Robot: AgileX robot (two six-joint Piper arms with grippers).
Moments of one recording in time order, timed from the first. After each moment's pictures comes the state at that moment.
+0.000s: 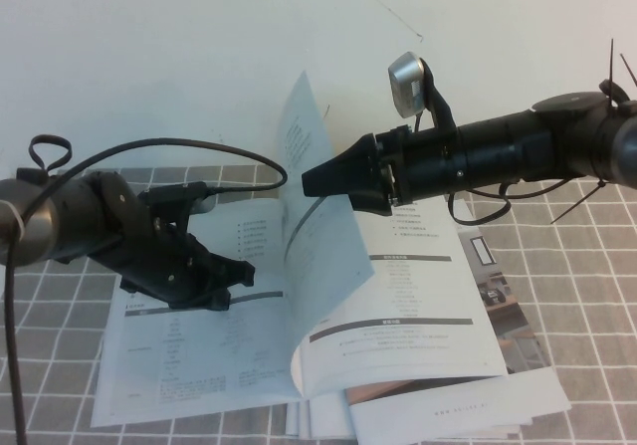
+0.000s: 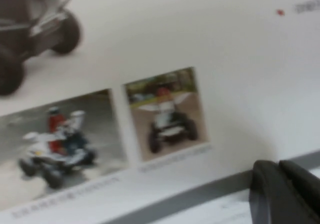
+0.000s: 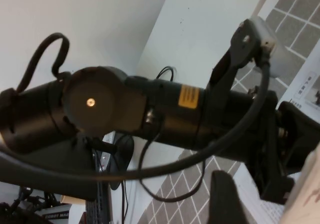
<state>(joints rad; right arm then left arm) 0.31 2.23 -1.64 1.51 1.24 -0.94 -0.24 1.94 -1.18 -0.54 0.53 0.28</state>
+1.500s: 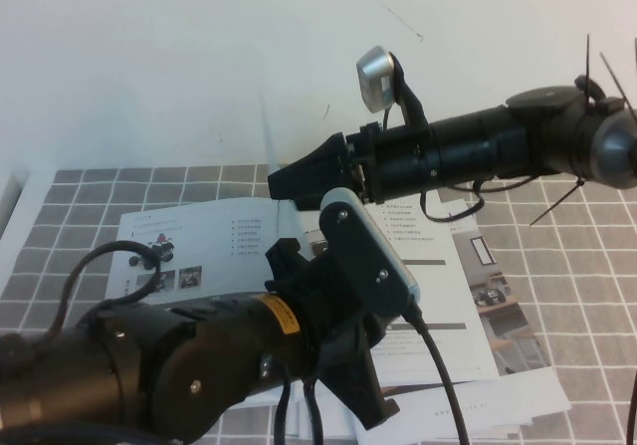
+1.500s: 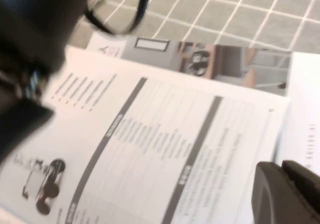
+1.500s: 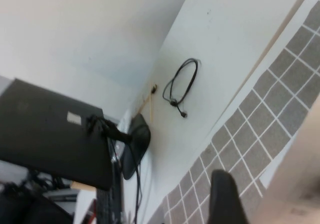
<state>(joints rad) 0.38 2.21 -1.66 1.54 1.24 -0.96 -0.83 1.41 -0.83 -0.40 0.07 0.66</state>
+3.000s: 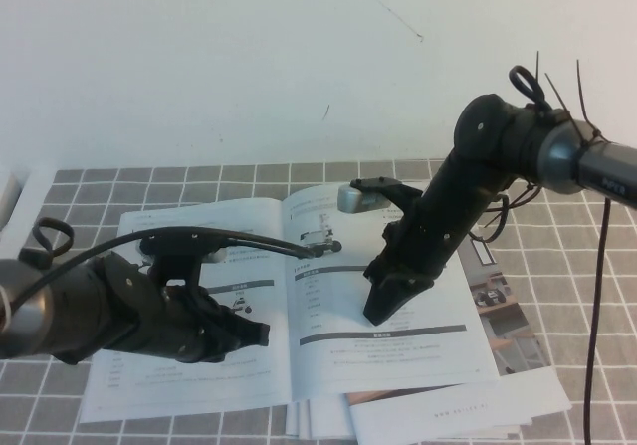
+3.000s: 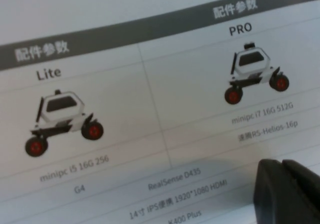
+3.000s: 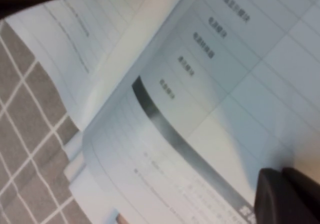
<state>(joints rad) 0.41 2.37 -1.86 0.62 1.27 -0.60 -0.35 1.78 -0.83 -0.82 0.18 0.52</state>
